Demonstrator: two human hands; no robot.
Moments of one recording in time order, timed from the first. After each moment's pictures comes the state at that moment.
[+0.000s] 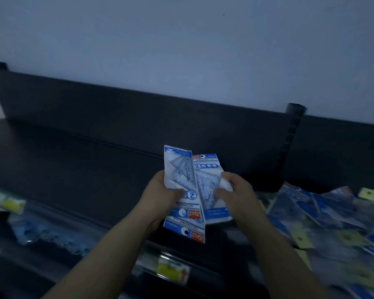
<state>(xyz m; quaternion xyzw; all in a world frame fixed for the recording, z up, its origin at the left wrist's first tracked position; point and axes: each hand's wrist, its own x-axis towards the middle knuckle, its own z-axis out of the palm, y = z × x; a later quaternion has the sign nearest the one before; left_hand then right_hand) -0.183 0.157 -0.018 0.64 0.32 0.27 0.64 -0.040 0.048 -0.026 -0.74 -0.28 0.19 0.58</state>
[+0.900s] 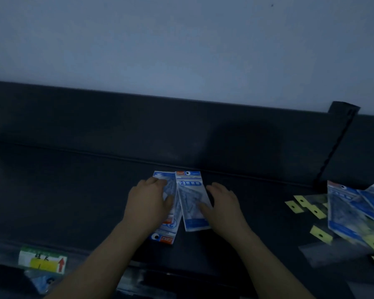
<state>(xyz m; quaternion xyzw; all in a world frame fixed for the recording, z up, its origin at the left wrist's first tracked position) -0.241 0.343 -0.041 0.93 0.29 0.20 0.10 -0.126 0.200 -0.049 -0.88 -0.39 0.01 0.28</state>
